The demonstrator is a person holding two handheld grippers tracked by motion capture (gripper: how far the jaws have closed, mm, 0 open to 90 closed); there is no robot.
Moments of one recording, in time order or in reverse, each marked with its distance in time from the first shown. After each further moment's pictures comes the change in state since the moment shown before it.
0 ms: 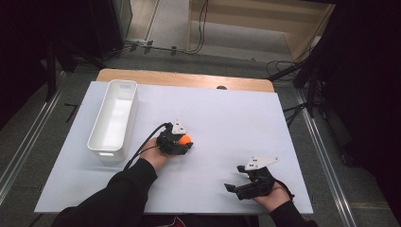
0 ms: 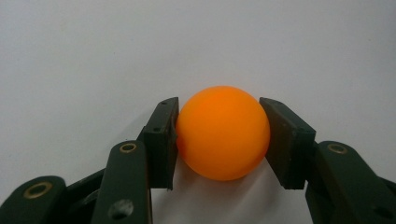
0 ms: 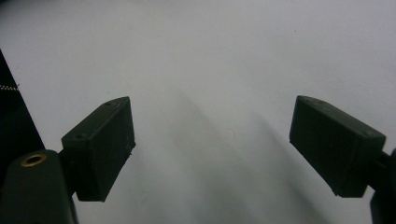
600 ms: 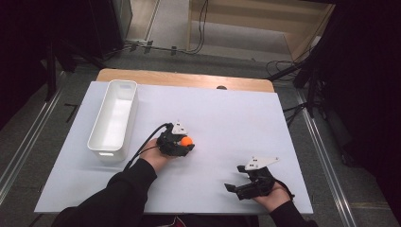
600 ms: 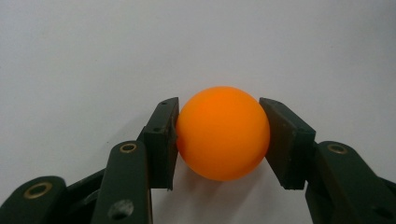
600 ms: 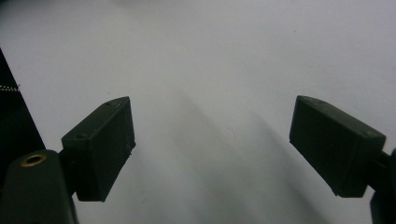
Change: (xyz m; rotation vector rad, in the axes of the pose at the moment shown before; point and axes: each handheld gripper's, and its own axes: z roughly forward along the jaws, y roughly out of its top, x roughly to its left) left arm -0.006 0.006 -0.011 -0.003 -0.052 0.003; right arm 0.000 0.000 -0.001 -0.003 -0.003 0.002
